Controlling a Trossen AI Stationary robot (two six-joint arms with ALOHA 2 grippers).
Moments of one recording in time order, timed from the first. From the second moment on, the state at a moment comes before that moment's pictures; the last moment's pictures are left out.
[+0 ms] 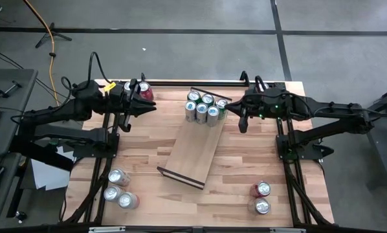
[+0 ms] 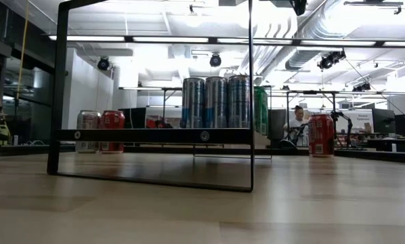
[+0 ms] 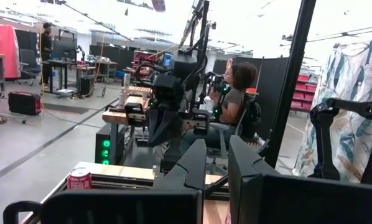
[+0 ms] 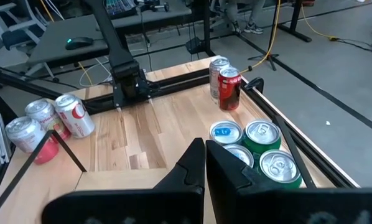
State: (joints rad) left arm 0.17 0.77 0.91 0.03 0.19 -0.15; right arm -0.05 1.04 1.10 -0.39 0.20 0.17
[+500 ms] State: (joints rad) left arm 0.17 0.77 0.91 0.02 0.19 -0.17; right arm -0.05 1.04 1.10 -0.44 0.20 0.17
